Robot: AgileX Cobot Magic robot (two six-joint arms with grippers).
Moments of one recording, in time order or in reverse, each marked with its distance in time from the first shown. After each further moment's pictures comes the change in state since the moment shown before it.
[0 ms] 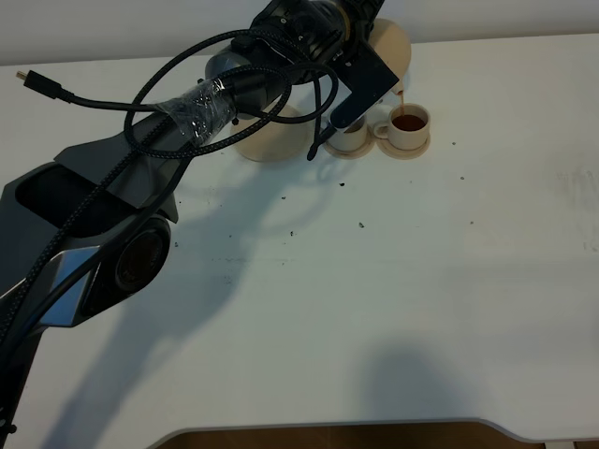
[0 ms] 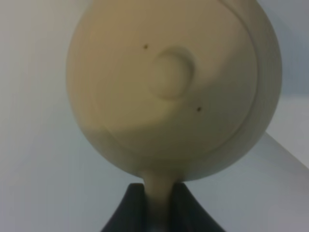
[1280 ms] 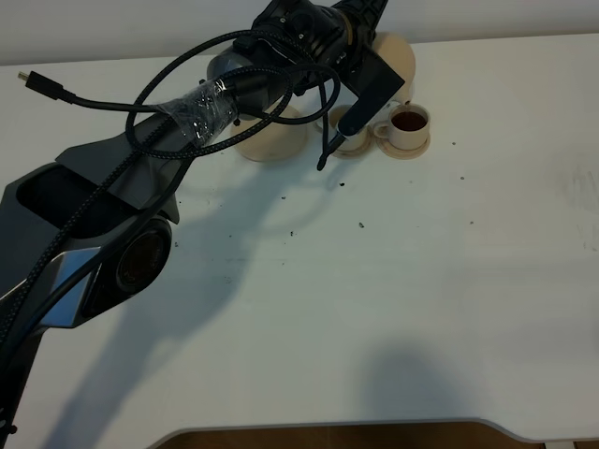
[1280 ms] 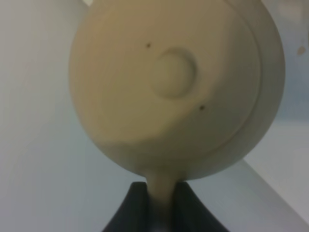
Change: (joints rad) left arm -0.004 0.000 0.000 -0.092 0.060 -0.018; right arm 0.000 0.000 0.000 0.000 0.000 0.000
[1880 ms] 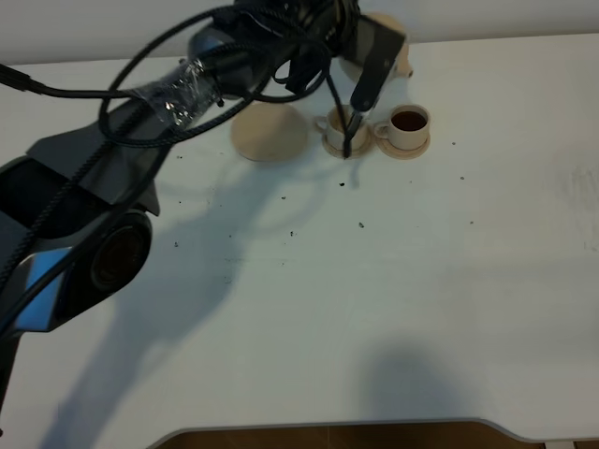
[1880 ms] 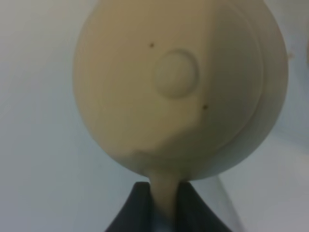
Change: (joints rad) left arm 0.002 -0.086 0.000 -0.010 0.162 -0.354; right arm 0.000 0.000 0.000 0.000 0.000 0.000
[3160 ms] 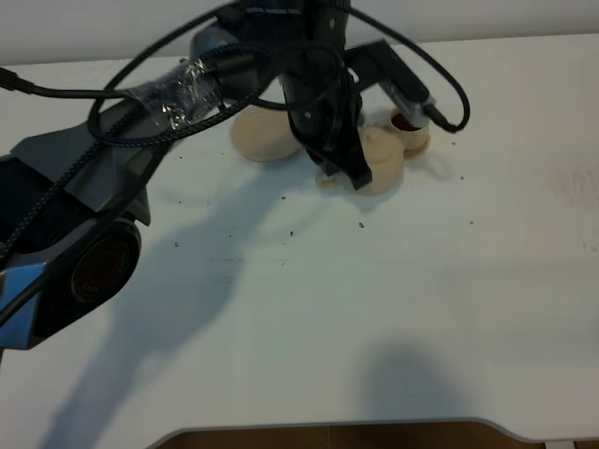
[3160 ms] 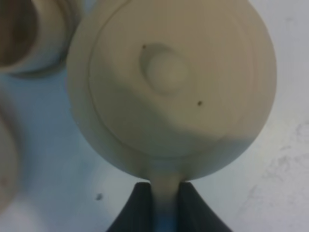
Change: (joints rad) left arm -0.049 -0.067 0.128 -0.383 0.570 -0.882; right arm 0.000 0.000 0.000 0.000 0.000 0.000
